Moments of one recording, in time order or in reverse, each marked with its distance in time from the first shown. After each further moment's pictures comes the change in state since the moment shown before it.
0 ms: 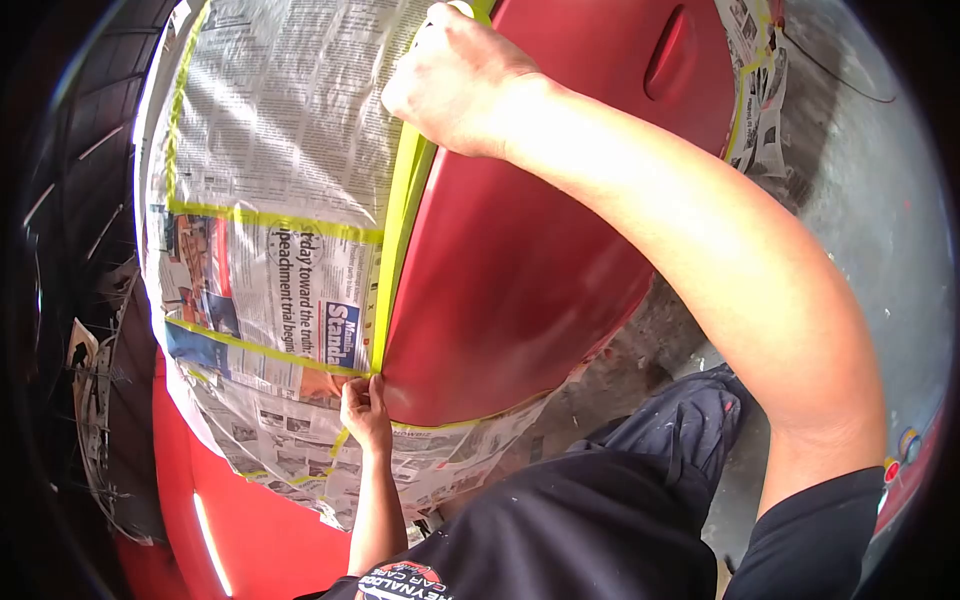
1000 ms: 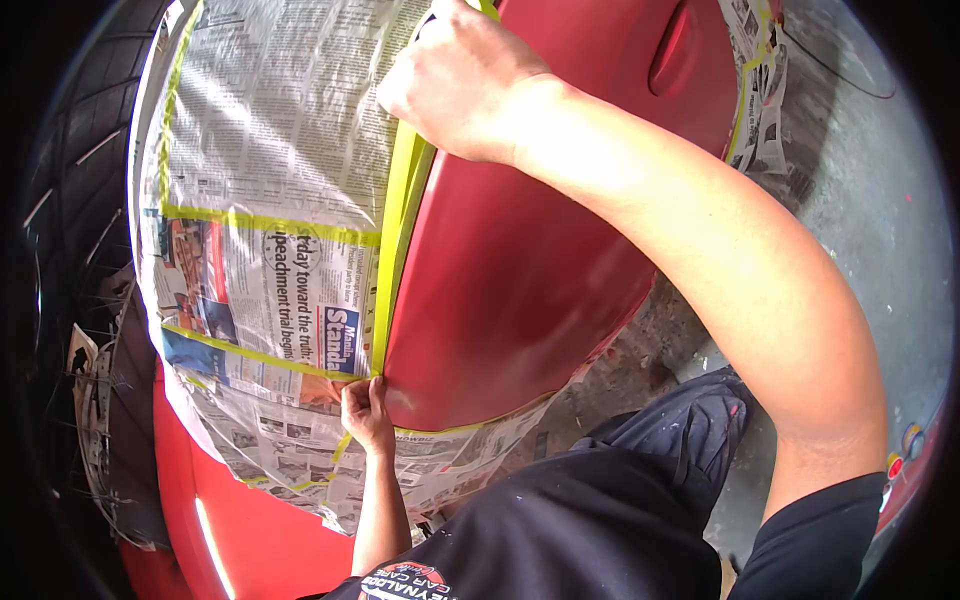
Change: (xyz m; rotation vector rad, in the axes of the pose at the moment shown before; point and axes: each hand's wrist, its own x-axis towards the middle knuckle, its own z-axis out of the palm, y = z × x) left_hand 0.004 -0.017 0.011 -0.202 0.026 0.023; right_hand -0.004 -0.005 -0.007 -0.054 -0.018 0.022
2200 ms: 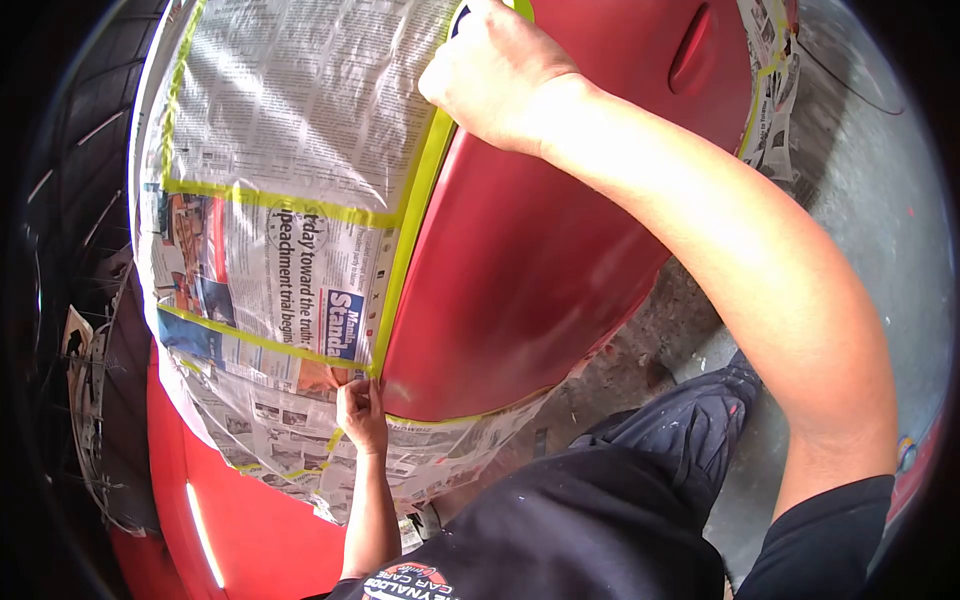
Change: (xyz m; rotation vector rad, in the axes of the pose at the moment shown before) left_hand -0.003 -0.005 -0.029 0.395 -0.051 0.259; right_hand 0.001 -0.009 0.013 -0.124 -0.139 -0.030
